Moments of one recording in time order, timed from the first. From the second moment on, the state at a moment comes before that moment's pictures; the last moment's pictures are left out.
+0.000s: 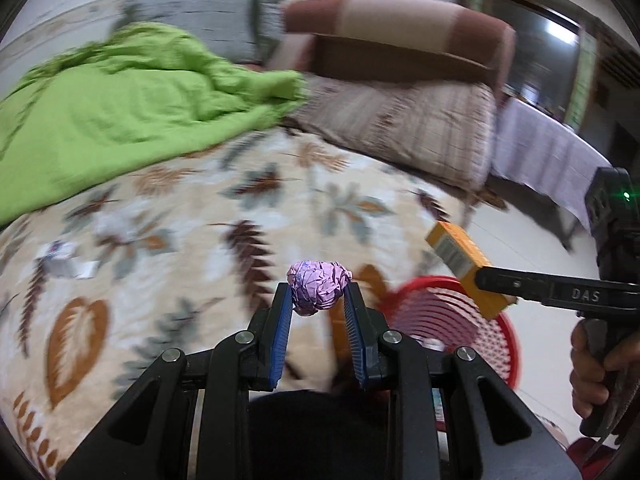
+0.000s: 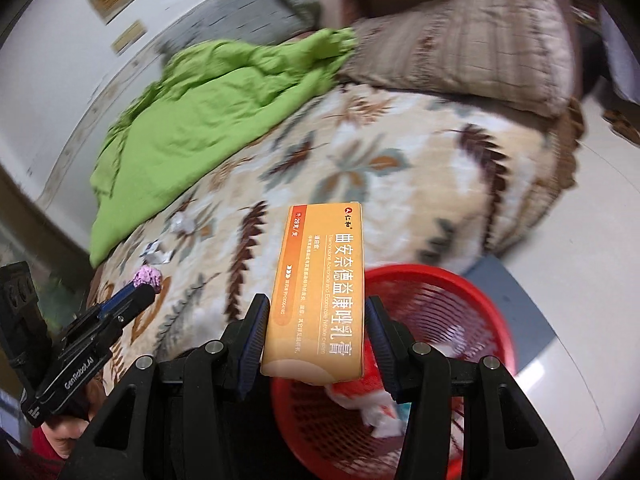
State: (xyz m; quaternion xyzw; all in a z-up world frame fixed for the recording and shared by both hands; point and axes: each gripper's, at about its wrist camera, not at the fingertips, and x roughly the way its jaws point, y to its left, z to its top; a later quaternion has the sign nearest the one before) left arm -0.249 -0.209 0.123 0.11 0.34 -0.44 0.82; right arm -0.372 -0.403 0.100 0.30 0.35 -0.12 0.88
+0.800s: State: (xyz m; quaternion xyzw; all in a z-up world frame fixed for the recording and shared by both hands) left arm -0.294 -0.291 0.078 0.22 0.39 -0.49 0.75; right arm -0.423 -0.422 0.057 0.36 0.38 -0.16 0.84
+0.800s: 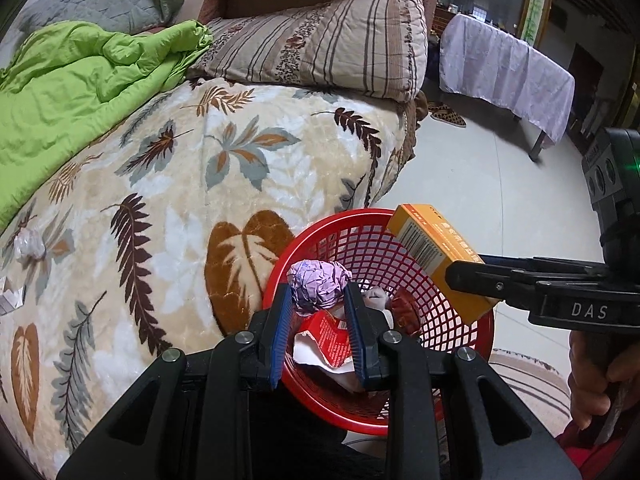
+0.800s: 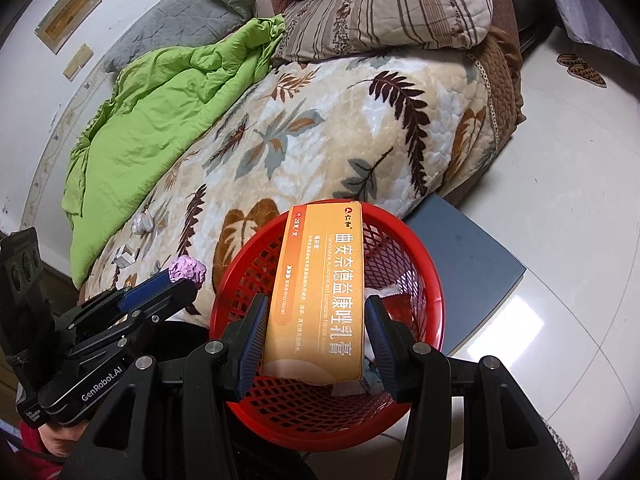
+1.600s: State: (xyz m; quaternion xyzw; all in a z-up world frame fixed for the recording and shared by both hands) left arm -0.310 -0.304 0.075 0.24 0.38 -0.51 0.74; right arm -0.428 -0.429 0.052 0.37 0.38 -0.17 0.83
